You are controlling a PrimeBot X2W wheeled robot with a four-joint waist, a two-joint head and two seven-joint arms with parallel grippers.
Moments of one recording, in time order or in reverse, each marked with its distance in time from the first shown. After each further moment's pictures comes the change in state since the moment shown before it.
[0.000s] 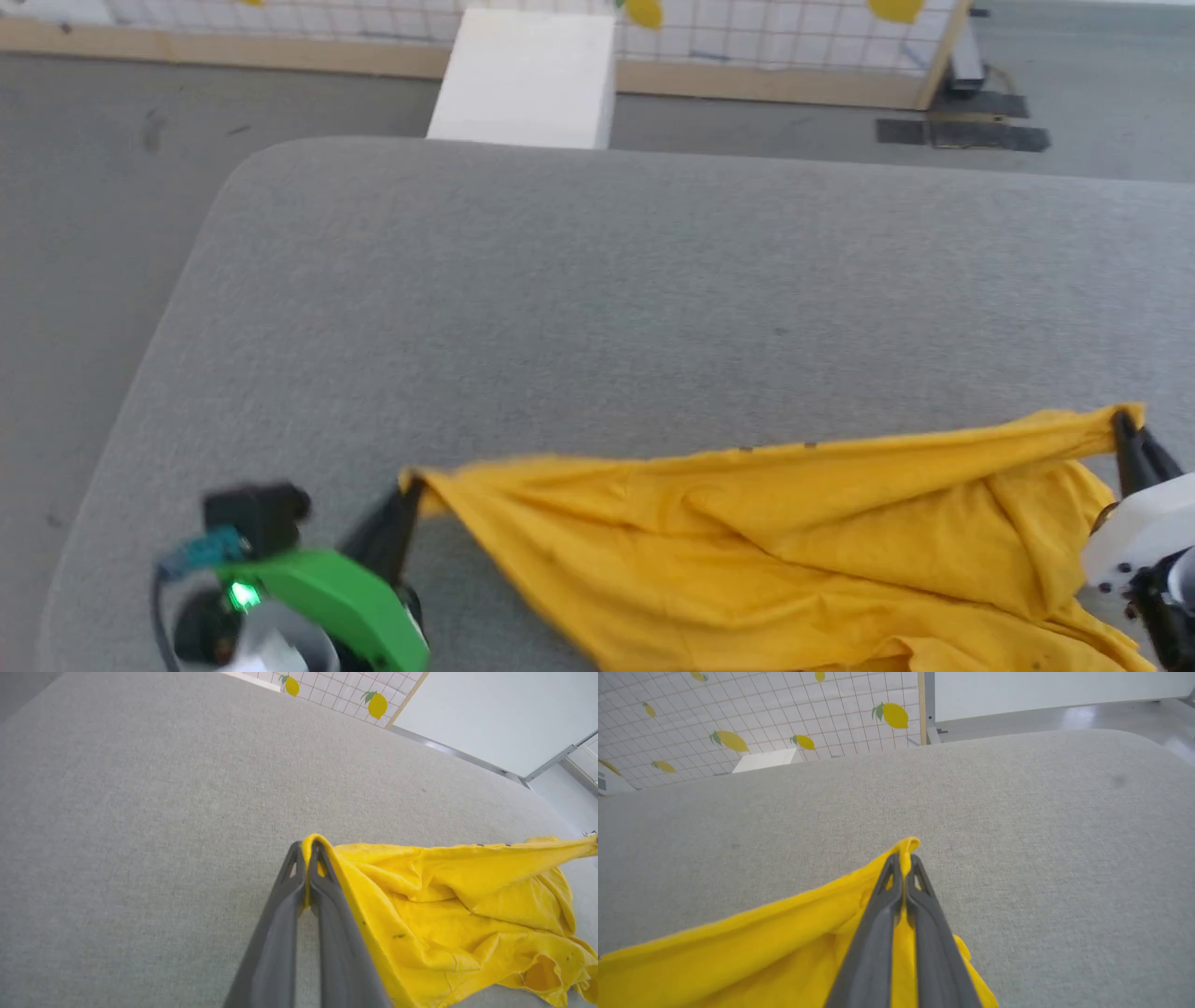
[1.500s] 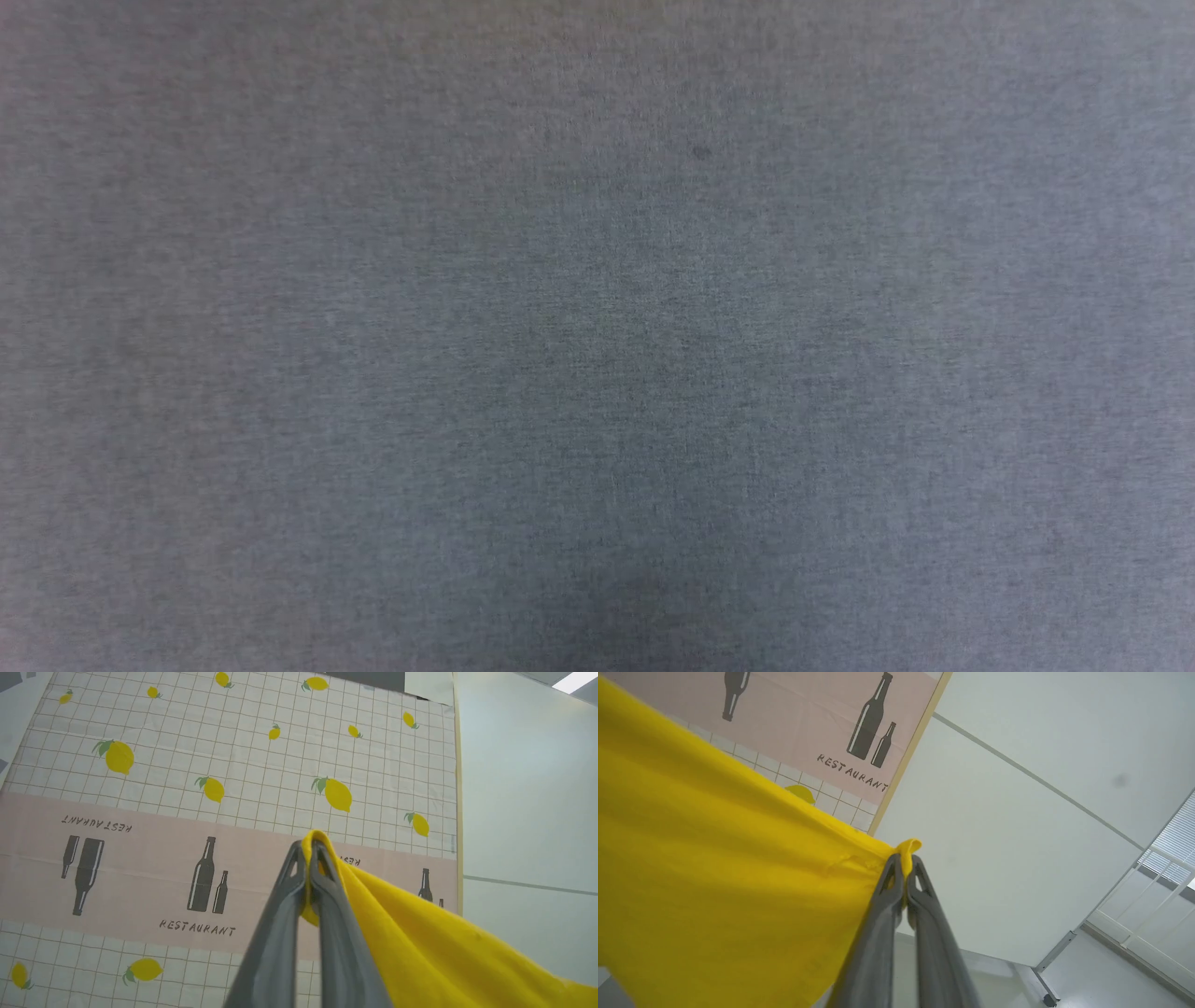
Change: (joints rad) left arm -1.750 0.065 0.161 0.569 0.192 -0.071 -0.405; right arm -1.378 -0.288 0.297 0.238 -0.272 0.000 0.040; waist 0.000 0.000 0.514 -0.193
